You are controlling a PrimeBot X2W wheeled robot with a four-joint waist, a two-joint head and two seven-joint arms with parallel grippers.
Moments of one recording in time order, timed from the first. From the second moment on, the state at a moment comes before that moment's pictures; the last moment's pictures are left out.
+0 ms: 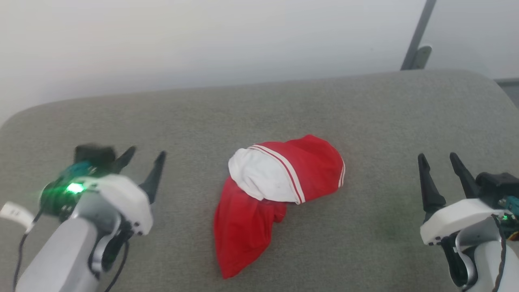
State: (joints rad) left arm -0.40 0.49 -0.39 0.28 -0.63 0.03 0.09; right arm -0.21 -0.15 -0.08 0.29 0.24 0.13 -0.13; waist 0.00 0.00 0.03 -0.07
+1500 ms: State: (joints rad) left arm -0.05 0.58 -0.15 0.26 -0.76 0.07 -0.22; right arm -0.13 -0.14 -0.13 0.22 0.23 0.13 -0.09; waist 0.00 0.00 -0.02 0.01
